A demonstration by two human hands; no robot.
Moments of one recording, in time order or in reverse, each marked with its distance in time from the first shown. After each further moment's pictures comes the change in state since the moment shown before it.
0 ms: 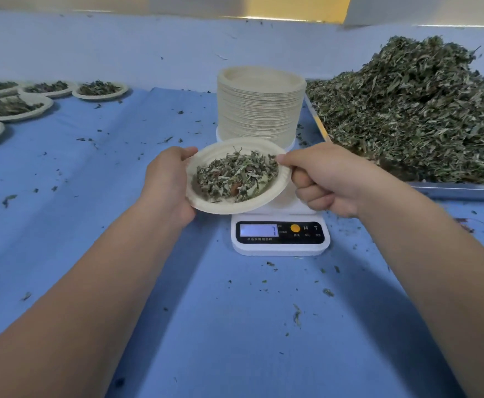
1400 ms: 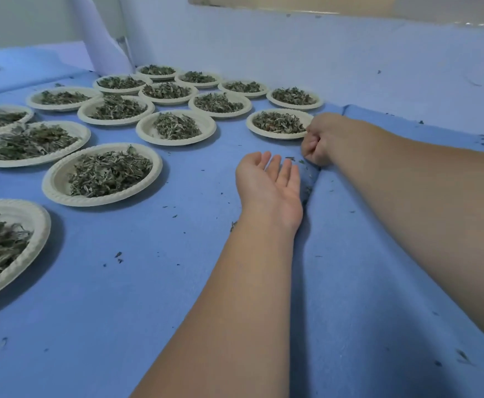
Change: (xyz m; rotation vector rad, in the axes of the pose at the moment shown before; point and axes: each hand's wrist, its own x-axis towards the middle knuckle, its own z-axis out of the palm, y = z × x) left_hand 0.142 0.111 -0.186 -0.845 0.131 0.026; right_hand 0.337 -0.148 0.364 0.312 0.021 0.280
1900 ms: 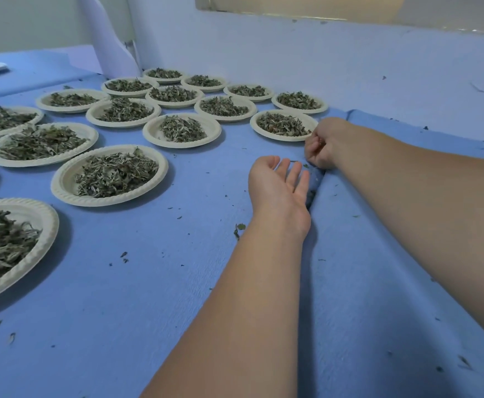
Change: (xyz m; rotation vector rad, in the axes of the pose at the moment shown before) left_hand -0.009 -0.004 0.004 0.089 0.016 0.028; right_hand -0.001 0.000 -0.001 0.050 -0.053 -0.019
